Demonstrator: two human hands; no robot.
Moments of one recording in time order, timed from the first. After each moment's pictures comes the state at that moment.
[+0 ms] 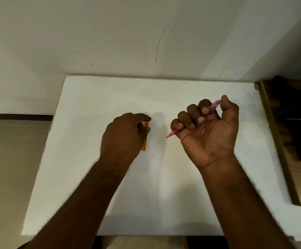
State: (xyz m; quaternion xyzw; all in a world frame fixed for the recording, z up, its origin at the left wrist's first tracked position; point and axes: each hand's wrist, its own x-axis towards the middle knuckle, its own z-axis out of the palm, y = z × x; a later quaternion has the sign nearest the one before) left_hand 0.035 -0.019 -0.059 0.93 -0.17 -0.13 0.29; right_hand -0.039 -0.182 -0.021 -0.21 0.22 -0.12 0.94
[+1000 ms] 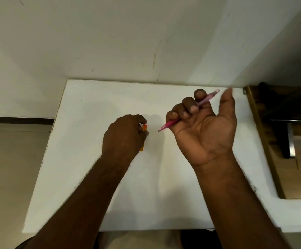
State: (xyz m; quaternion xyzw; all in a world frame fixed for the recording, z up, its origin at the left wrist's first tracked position) left_hand 0.035 -0.020 -0.055 0.94 -0.17 -0.13 0.26; right_hand -0.039 -0.166 0.012 -0.19 0.18 -0.14 0.95
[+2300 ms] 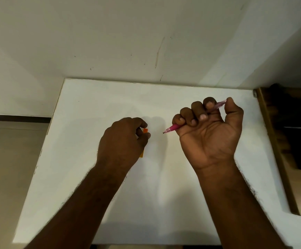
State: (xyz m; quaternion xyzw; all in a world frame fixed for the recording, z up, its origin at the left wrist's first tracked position) left_hand 0.037 -0.018 -0.061 0.94 -0.17 -0.12 0.28; right_hand -0.029 -0.182 -0.015 -0.20 0.18 -0.17 0.95
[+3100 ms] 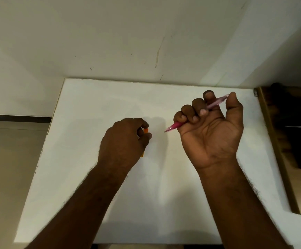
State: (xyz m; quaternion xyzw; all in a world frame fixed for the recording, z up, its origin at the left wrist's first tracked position) left_hand 0.037 -0.019 -0.062 0.94 -0.17 -0.12 0.28; right_hand -0.027 -0.182 -0.011 -0.20 0.17 -0.17 0.95
